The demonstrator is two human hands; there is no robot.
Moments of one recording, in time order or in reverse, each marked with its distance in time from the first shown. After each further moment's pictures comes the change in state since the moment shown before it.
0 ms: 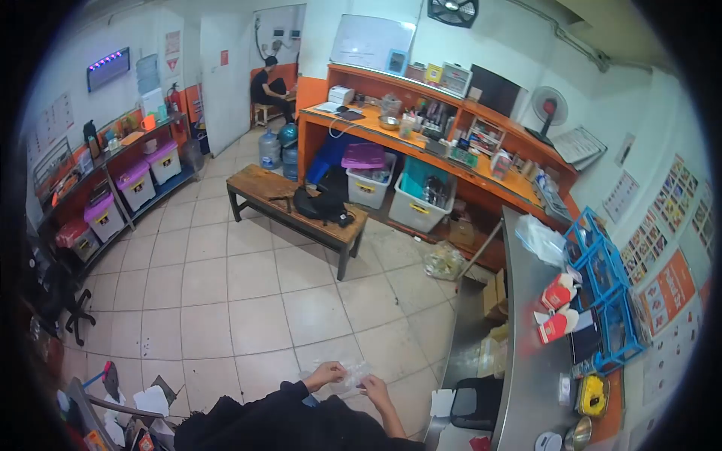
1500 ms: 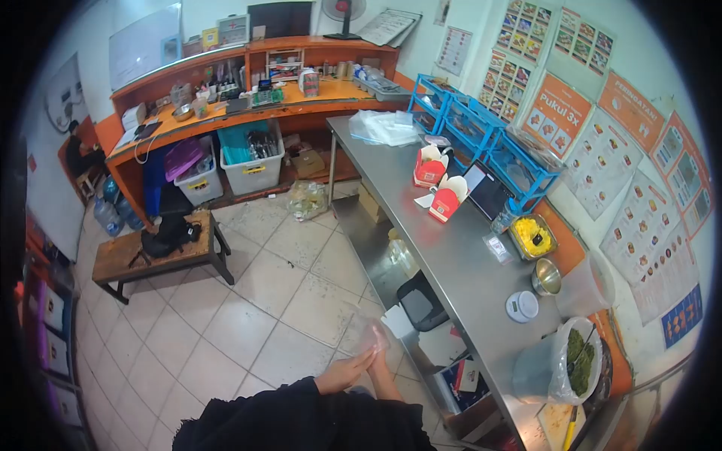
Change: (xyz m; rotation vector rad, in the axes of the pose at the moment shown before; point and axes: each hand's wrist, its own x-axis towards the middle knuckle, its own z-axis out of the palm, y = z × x) left_hand 0.035 0.052 0.187 1.042 -0.993 0.994; right_hand -0.045 -0.019 -0.116 1.127 0.827 -0.444
